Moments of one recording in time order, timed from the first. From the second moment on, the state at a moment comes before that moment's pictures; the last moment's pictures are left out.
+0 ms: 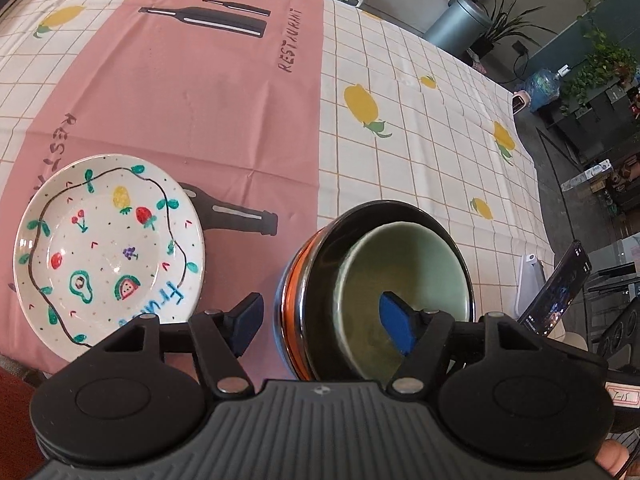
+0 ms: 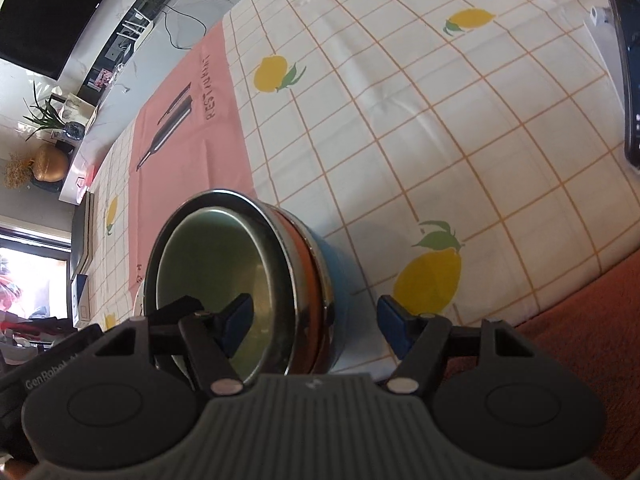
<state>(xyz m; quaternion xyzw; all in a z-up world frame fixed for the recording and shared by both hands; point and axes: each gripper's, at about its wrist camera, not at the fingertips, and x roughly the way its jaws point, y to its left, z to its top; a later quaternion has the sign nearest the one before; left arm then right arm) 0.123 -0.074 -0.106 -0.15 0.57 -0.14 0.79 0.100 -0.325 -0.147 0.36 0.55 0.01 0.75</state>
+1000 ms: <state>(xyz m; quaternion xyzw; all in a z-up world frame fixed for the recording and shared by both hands) 0.131 -0.082 -0.132 -0.18 0.61 -0.11 0.77 0.101 -0.325 -0.159 0.40 0.55 0.00 0.73</state>
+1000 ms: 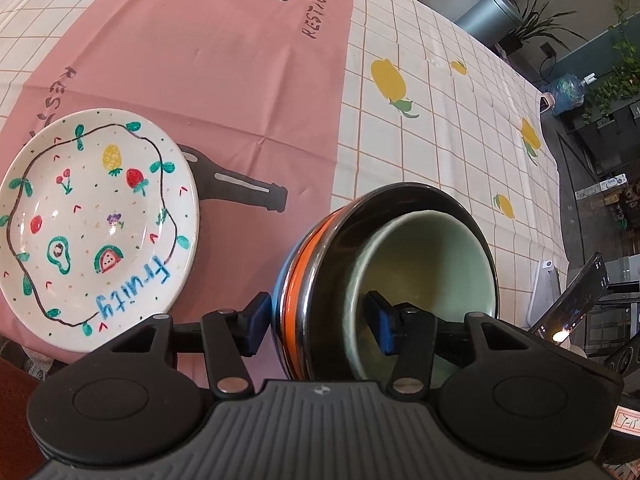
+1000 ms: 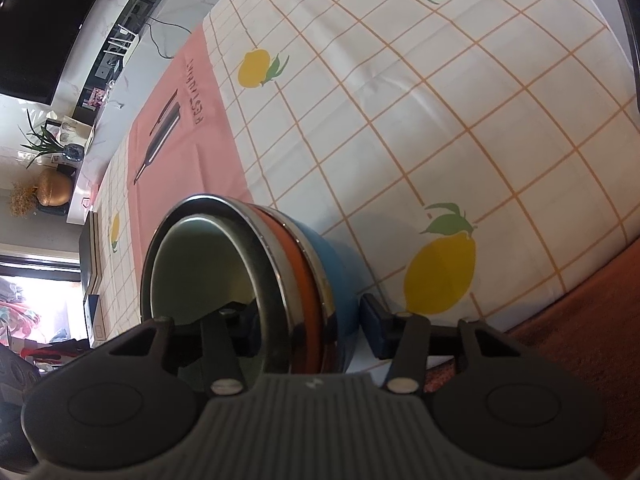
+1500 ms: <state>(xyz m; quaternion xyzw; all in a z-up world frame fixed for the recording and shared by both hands) 0.131 -0.080 -0.129 -0.18 0.60 -0.10 0.77 0.098 -0.328 -0.159 0.41 0.55 0.00 0.73</state>
